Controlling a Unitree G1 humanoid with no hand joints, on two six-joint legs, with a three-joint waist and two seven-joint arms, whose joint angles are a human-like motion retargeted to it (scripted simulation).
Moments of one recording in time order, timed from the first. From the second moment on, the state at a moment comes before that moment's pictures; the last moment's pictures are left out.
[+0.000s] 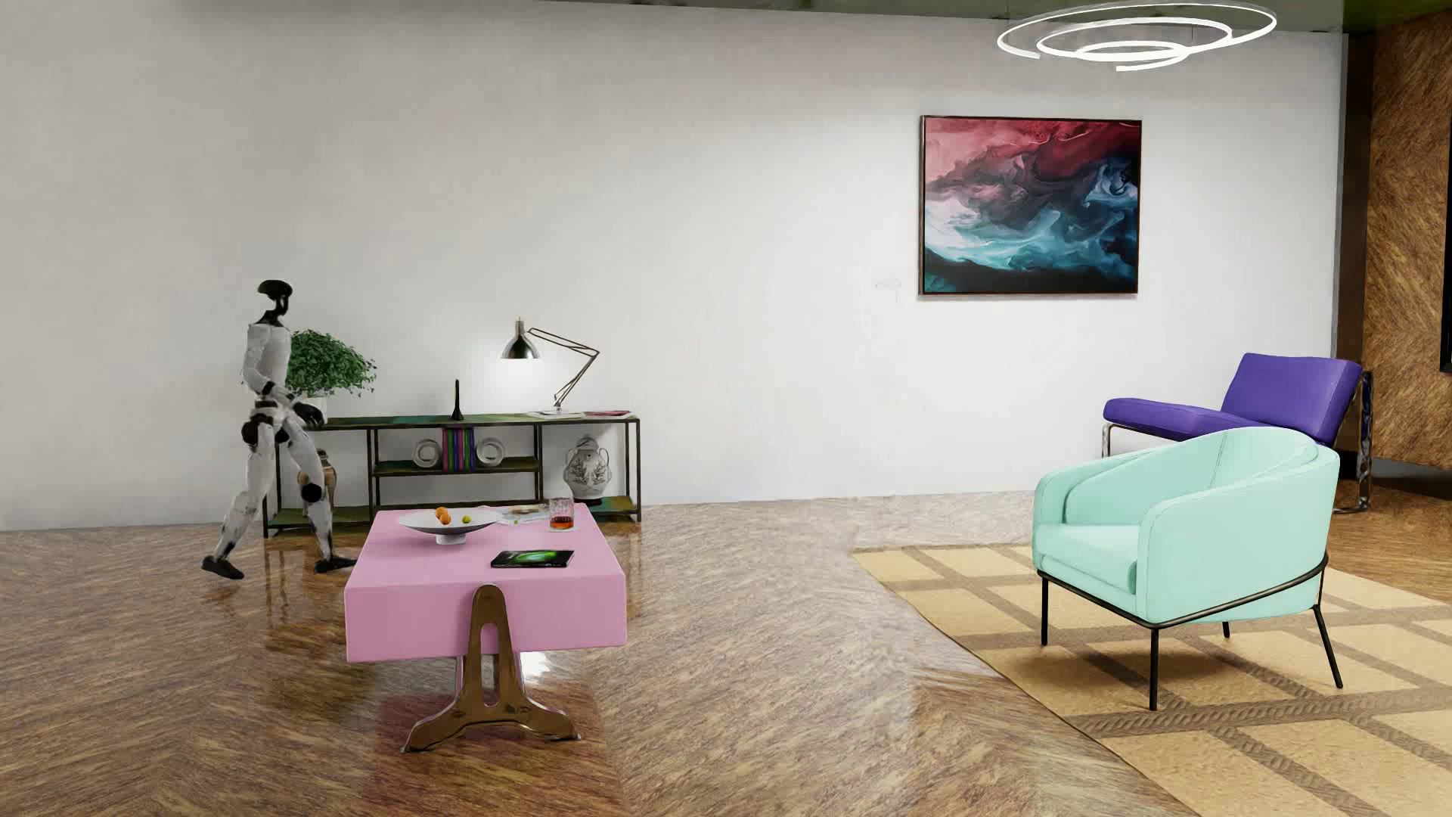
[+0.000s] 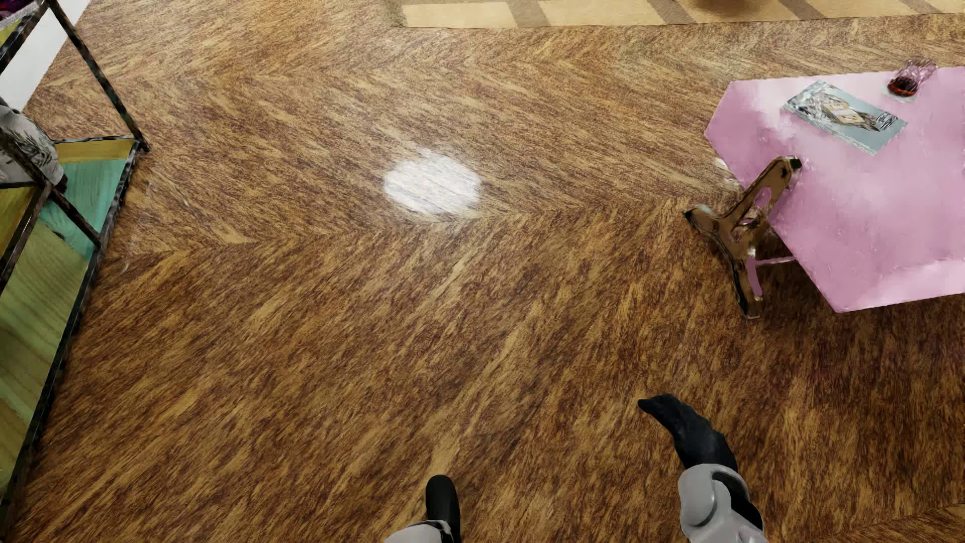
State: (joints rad) body -0.45 0.20 0.04 0.12 0.09 0.05 0.21 -0.26 0.12 0.27 0.40 0.49 0.05 -0.01 -0.36 0.08 -0.24 -0.03 0.03 -0.13 0.17 0.91 0.33 0.63 -0.67 0.43 0.28 0.04 -0.17
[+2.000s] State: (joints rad) body 0.13 -0.31 -0.14 -0.09 0.04 0.03 0.02 -0.42 0.12 0.71 0.31 0.06 0.37 -0.21 -0.08 0.15 -0.03 0.00 -0.14 -0.29 0.09 0.63 0.64 0.61 -0.80 0.34 0.43 0.19 -0.01
